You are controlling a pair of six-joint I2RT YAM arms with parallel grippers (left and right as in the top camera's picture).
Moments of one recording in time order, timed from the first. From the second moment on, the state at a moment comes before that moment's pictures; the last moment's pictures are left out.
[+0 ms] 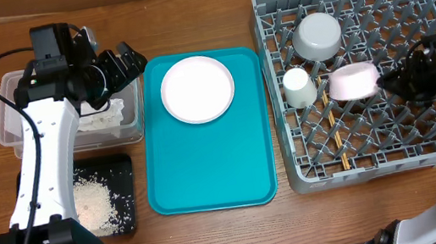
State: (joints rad) left arm 0.07 1.68 1.48 -0.79 0.41 -0.45; right arm -0.52 1.74 1.35 -1.14 -0.77 0.09
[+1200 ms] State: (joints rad) left arm 0.06 1.68 1.48 -0.79 0.41 -0.45; right arm -0.22 1.80 1.52 -1.02 -0.38 0.17
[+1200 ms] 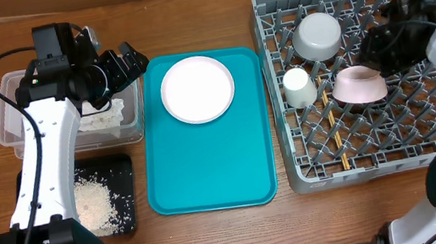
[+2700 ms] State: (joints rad) left arm 0.06 1.68 1.48 -0.79 0.41 -0.45; right arm -0.22 1.81 1.45 -1.14 -0.22 0.21
